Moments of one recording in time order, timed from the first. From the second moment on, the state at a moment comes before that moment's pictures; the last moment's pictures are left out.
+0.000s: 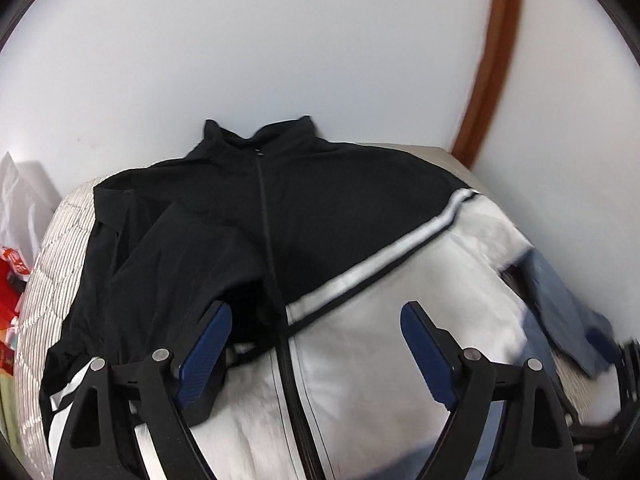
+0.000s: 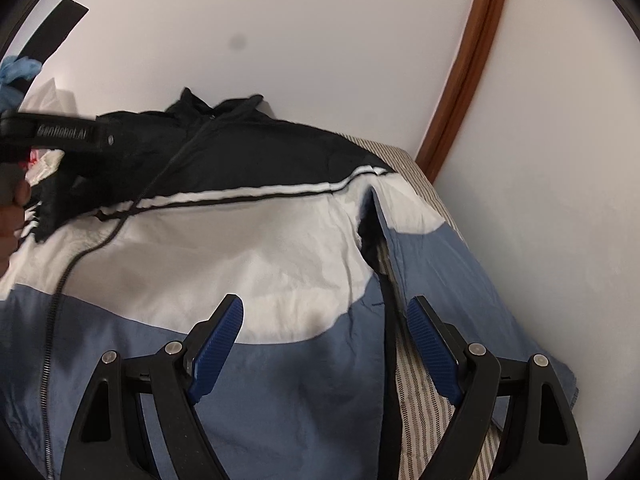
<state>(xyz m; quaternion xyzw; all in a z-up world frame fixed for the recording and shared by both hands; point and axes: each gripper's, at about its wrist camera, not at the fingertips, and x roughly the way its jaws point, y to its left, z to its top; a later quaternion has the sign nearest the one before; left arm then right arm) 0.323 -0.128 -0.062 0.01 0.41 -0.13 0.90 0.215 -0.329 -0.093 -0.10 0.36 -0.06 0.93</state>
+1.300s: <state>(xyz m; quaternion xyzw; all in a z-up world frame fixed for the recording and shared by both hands) 0.255 0.130 -0.162 -0.04 0.44 0.00 0.90 0.413 -0.159 -0.076 -0.02 0.32 0.20 0.93</state>
